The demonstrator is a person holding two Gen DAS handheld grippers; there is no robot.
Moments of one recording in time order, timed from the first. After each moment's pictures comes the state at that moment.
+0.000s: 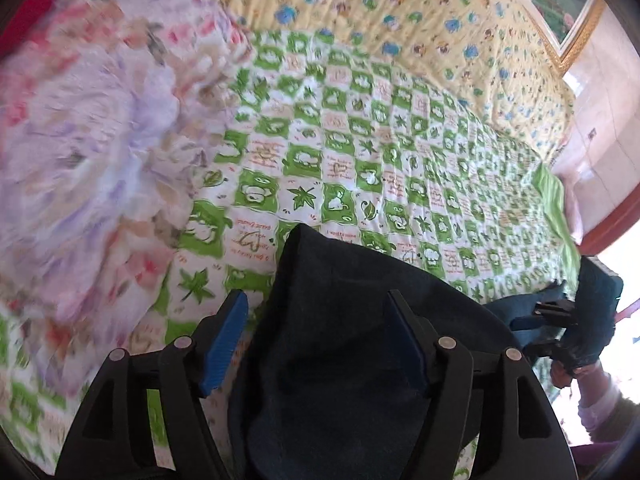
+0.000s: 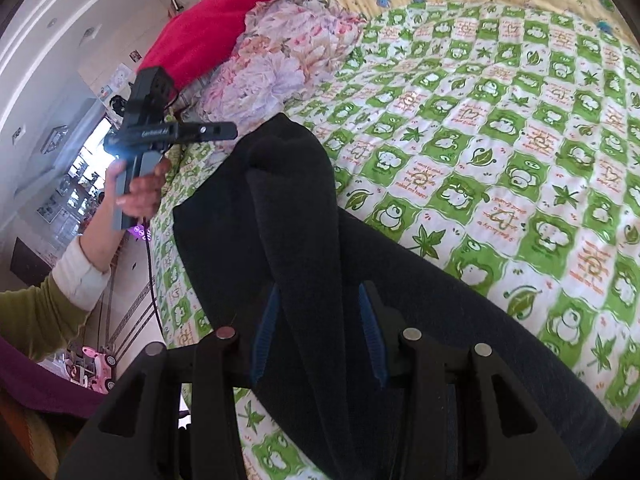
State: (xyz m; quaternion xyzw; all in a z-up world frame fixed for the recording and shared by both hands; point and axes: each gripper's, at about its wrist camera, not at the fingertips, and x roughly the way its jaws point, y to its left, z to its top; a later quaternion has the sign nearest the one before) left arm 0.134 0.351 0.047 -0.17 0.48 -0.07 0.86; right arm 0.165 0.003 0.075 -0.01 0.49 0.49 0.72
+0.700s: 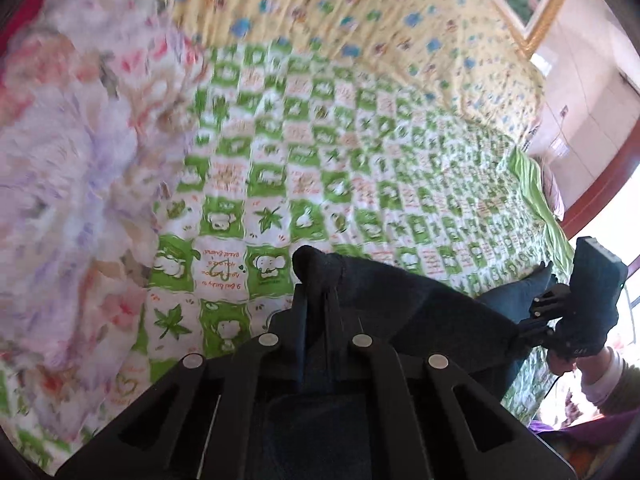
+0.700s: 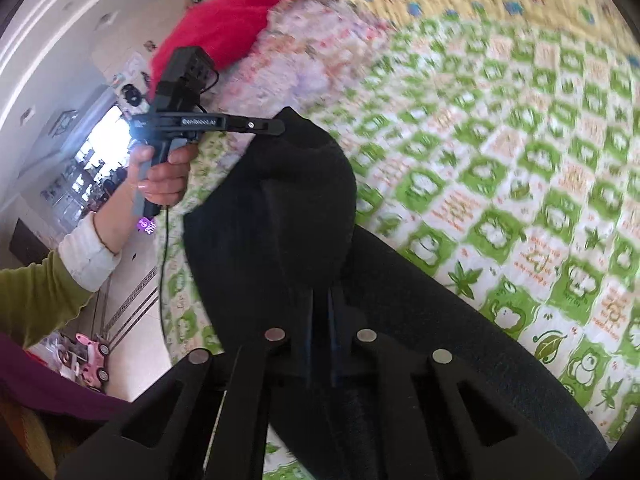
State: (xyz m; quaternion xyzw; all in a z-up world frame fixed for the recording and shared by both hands) left arm 0.132 0.335 0.062 -0.12 0.44 -0.11 0.88; right arm 0.146 0.026 0.099 -0.04 0.44 0.52 0.73
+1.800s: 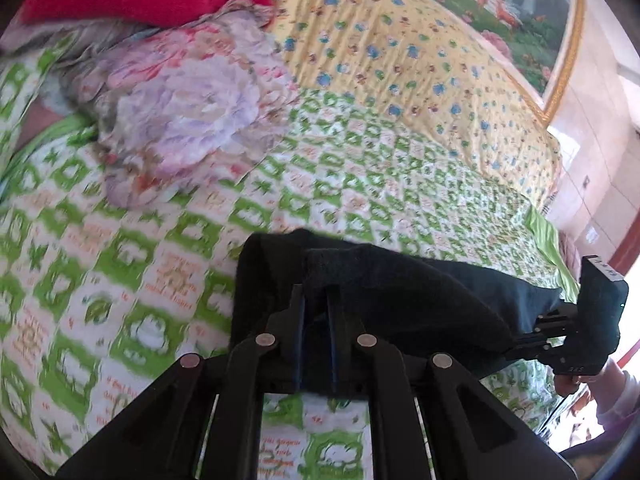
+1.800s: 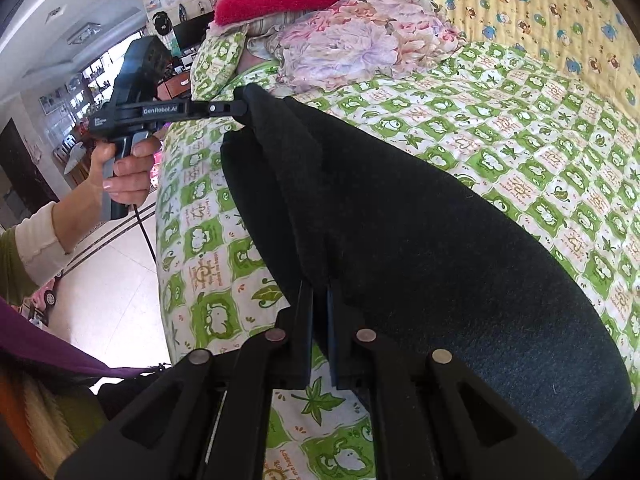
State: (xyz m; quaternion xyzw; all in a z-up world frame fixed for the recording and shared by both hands) left arm -0.064 0.338 0.015 -0.20 0.32 0.02 0.93; right arm 0.052 0.050 0.067 -0.18 0.41 0.53 0.73
